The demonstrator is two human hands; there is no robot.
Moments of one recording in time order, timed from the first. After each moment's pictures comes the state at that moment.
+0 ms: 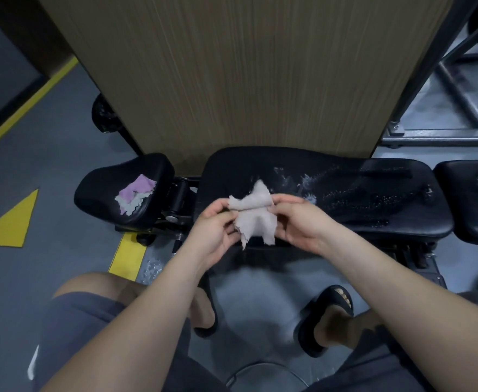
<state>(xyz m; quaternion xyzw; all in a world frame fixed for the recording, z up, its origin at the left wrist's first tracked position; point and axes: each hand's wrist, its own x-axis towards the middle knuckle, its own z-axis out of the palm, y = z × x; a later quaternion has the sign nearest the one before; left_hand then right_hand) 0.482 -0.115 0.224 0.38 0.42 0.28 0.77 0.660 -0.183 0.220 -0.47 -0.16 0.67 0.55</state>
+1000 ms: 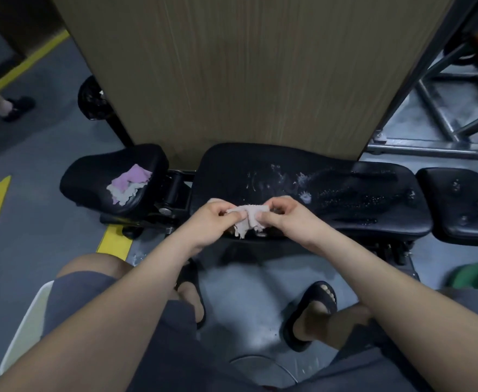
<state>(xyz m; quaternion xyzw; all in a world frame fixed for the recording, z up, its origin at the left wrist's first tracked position) 0.450 -0.096 0.219 0.71 0.43 0.14 0.54 0.640 -0.192 0.218 -0.67 -0.43 0.46 0.39</state>
